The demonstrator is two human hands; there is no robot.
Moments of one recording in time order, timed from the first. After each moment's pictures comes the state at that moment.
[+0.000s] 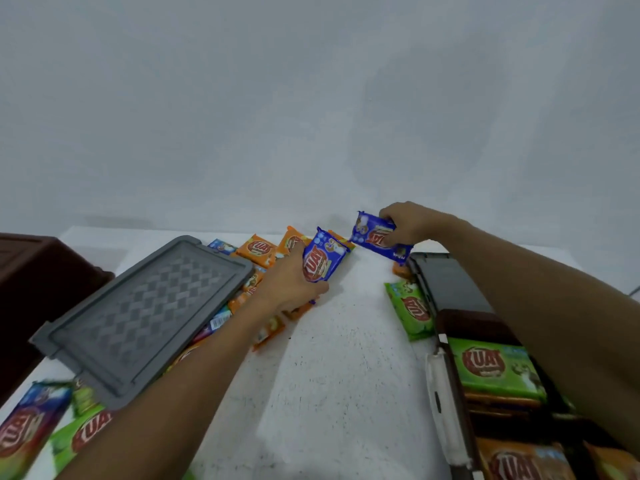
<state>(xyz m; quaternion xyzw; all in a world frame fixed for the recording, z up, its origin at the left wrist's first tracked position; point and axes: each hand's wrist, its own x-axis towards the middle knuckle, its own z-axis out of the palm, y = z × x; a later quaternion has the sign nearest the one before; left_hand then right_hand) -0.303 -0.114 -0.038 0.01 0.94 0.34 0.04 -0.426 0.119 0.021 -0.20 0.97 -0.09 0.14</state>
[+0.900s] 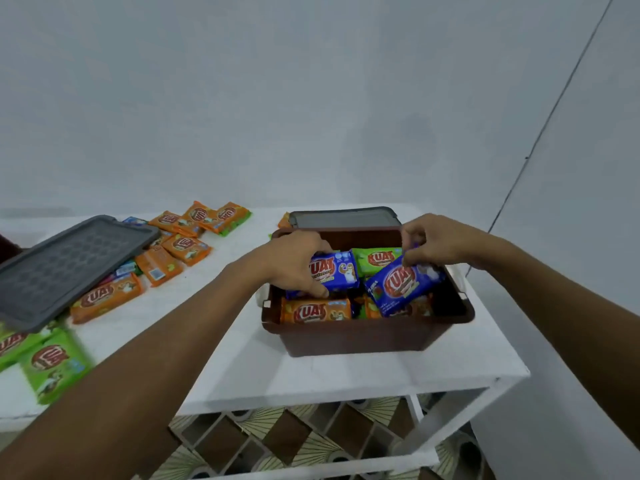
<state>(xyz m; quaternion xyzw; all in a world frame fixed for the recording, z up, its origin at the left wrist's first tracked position) -0.157 0.116 0.033 0.29 0.95 0.11 0.09 -0.155 0.391 0.056 -0.11 0.95 -0.26 0.13</state>
